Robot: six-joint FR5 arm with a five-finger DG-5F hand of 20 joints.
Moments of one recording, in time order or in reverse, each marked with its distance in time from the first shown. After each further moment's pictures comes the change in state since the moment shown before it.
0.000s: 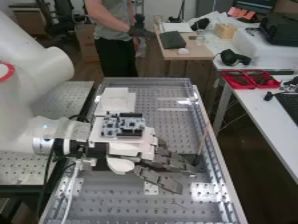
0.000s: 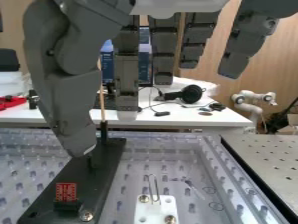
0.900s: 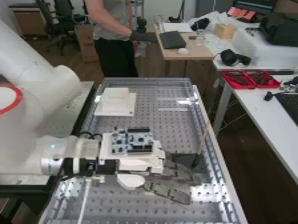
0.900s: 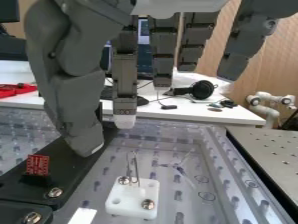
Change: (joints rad) arm -0.041 -0.106 0.098 -0.012 -0.104 -0.052
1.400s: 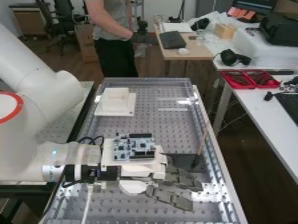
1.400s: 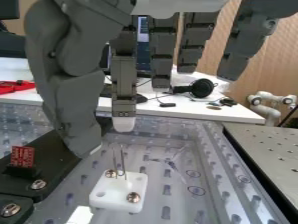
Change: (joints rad) arm -0.015 -0.030 0.033 -0.009 -0.021 -0.012
